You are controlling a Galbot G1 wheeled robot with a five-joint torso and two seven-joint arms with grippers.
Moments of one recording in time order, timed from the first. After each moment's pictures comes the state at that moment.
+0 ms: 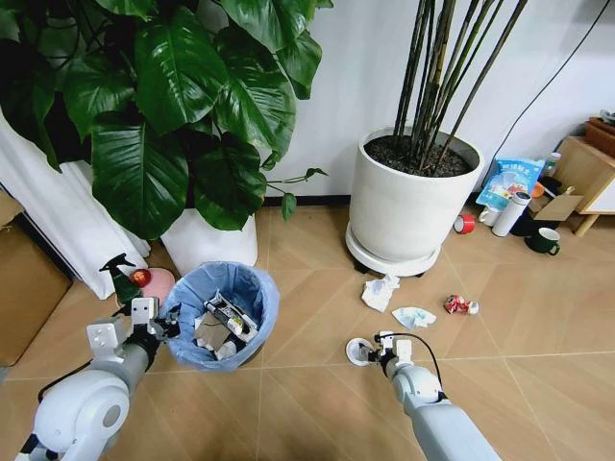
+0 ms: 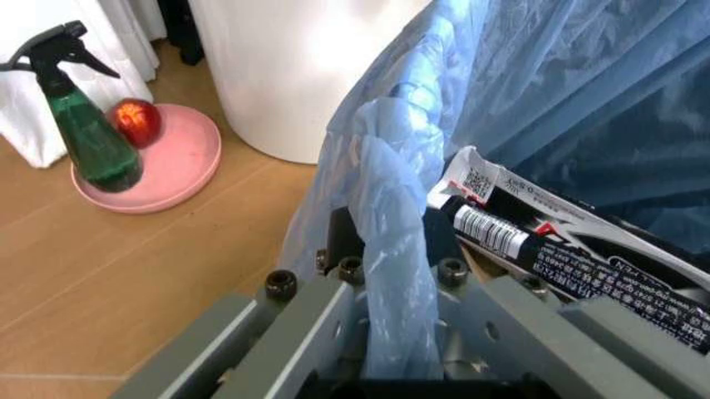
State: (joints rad) left arm 1.47 -1.00 -0.64 -2.19 -0.79 0.62 -0.32; right arm -1.04 1.35 0.28 1.16 0.37 -0.34 0.03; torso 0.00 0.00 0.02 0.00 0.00
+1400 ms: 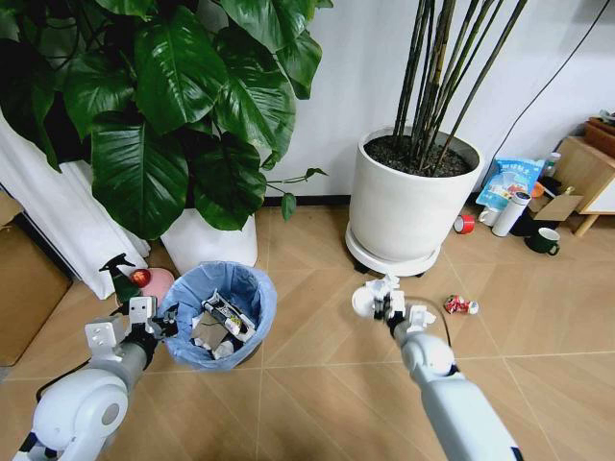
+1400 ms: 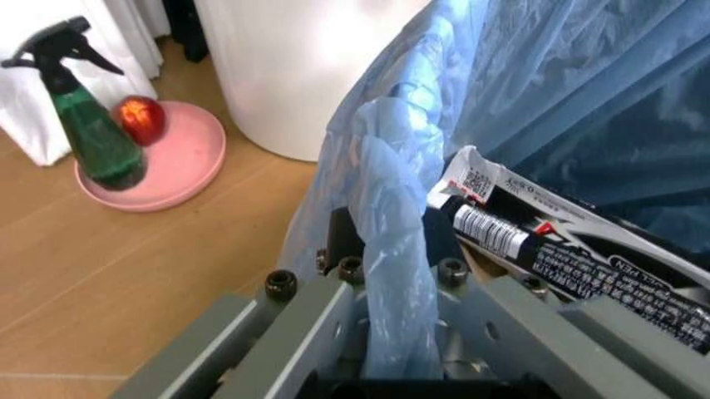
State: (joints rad) left arm 1.46 -1.00 -0.63 -2.17 -0.78 0.62 -0.31; right arm -1.03 1.28 0.37 1.62 0.50 -0.38 0.02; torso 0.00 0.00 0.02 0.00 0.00
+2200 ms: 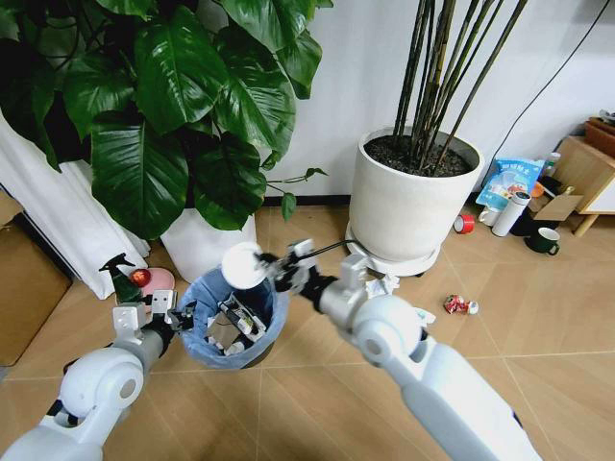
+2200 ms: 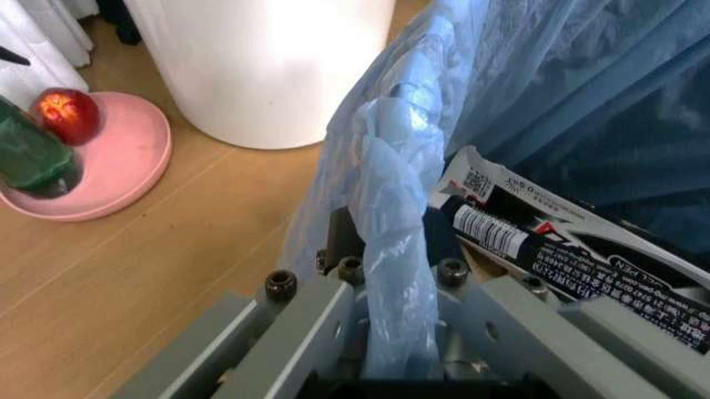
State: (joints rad) left arm 1.32 -0.93 -0.51 -2.06 -0.84 0.65 -0.29; right arm -0.79 1.20 -0.17 2.00 0.73 -0.54 0.06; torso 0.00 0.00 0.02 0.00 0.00
